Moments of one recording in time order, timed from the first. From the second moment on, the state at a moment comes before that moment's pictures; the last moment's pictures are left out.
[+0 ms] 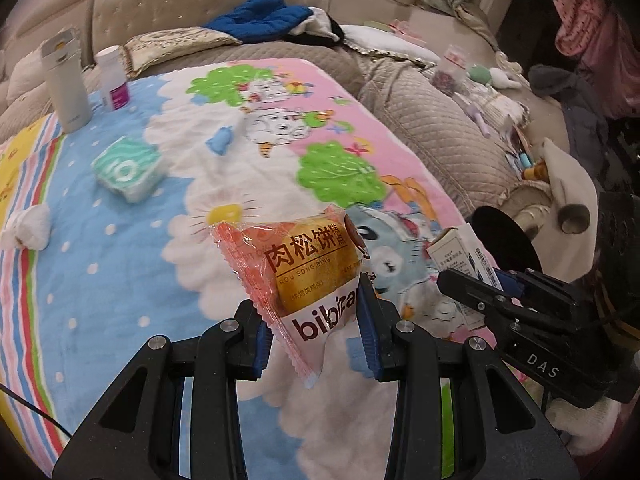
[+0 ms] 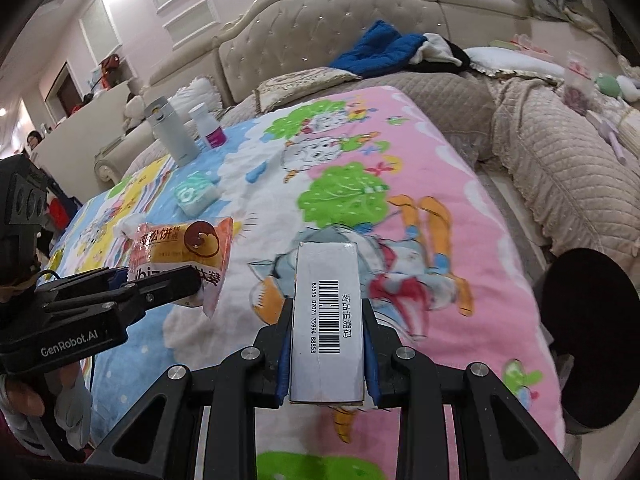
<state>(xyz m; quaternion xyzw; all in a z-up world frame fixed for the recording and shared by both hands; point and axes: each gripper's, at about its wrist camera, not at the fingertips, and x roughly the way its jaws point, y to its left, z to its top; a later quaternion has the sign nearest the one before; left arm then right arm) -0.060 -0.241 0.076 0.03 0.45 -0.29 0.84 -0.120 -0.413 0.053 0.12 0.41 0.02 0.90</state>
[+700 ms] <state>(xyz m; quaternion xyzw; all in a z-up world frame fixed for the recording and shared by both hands) -0.077 -0.322 0.070 0.06 0.45 -0.33 0.82 -0.158 -0.489 0.051 0.16 0.40 -0.04 0.90</state>
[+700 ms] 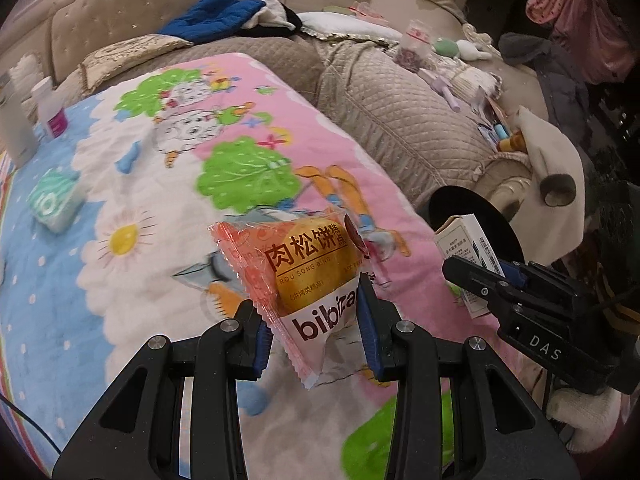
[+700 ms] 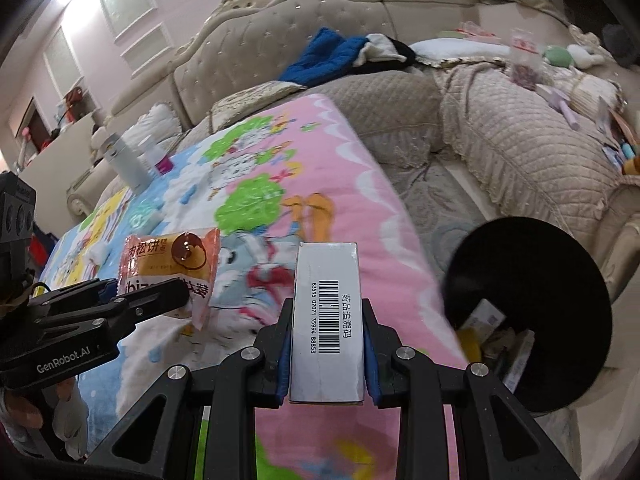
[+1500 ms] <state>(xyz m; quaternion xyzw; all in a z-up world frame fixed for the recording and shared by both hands) -0.087 -0.429 0.052 0.08 0.48 -0.40 0.78 -0.190 -0.583 0.023 0.20 0.41 -0.12 0.88</state>
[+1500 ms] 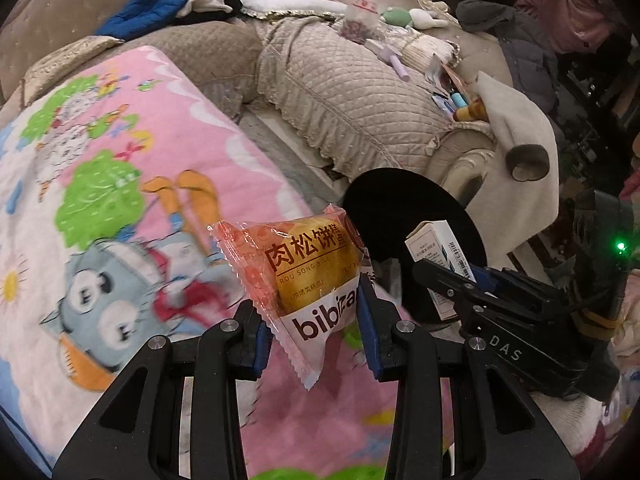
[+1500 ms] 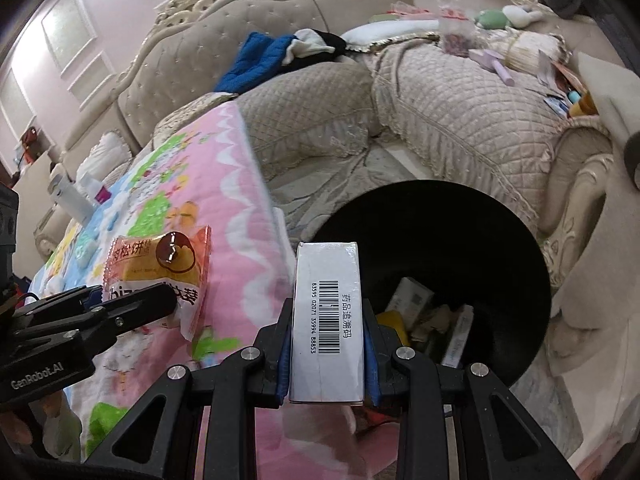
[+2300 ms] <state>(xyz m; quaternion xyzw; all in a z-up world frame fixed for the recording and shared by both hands) -0.083 -0.482 0.049 0.04 0.49 -0.47 0.74 -0.200 -0.642 0.011 0.23 0.41 -0.20 0.86</state>
